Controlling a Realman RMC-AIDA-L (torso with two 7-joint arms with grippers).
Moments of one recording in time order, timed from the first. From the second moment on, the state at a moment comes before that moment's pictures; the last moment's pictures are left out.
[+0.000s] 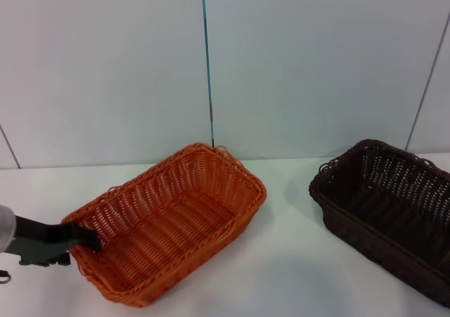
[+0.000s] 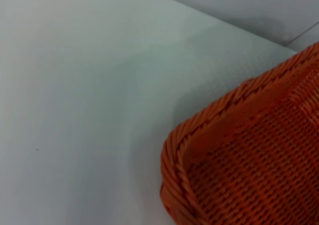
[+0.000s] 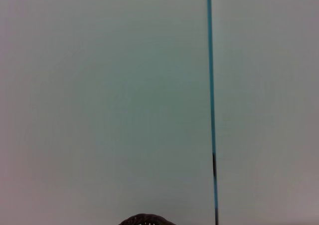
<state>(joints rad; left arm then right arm) -0.69 -1.99 -2.29 -0.87 2.60 -1.23 0.23 -0.15 2.08 1.50 1.58 -2.34 0.15 2.68</state>
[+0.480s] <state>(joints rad) -0.73 -2.00 -2.25 -0.76 2.63 -1.15 0.22 -0.15 2.08 1.51 1.58 -2.34 0.15 2.68</state>
